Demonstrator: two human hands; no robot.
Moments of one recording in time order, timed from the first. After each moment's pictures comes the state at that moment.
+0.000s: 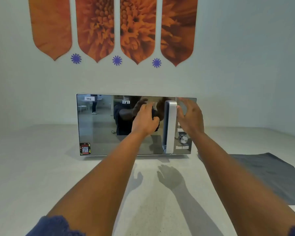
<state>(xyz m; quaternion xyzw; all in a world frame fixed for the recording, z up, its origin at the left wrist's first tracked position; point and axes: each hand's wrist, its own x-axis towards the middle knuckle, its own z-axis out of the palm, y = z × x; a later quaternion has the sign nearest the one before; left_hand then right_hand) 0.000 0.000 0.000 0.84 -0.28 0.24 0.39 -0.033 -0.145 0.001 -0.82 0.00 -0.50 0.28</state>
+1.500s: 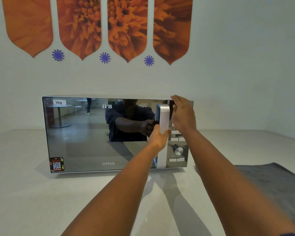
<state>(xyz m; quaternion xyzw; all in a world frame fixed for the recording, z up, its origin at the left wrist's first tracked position) 0.052 -0.103 -0.027 0.77 -0.20 -0.02 0.60 0.057 -0.199 0.017 -0.85 0.02 -0.49 0.18</state>
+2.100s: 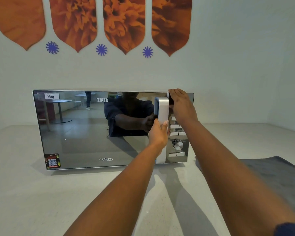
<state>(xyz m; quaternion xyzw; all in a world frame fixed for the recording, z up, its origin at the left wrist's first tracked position) 0.055 -0.117 -0.035 0.77 -0.17 0.04 0.61 0.067 -0.210 0.021 -0.90 0.01 -0.42 0.06</state>
